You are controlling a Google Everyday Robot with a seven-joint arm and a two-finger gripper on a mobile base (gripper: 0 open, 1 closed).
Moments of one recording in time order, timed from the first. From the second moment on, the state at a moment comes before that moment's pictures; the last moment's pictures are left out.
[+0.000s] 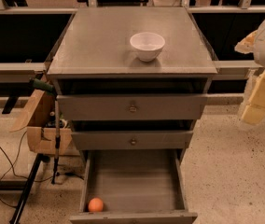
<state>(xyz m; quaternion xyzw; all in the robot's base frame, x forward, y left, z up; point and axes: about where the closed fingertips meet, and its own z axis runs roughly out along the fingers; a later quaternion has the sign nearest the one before) 0.438 -0.217 0.976 -0.60 0.78 -0.03 0.16</state>
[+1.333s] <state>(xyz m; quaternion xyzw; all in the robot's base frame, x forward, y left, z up) 0.483 -0.171 0.865 -0.51 0.85 0.02 0.14</state>
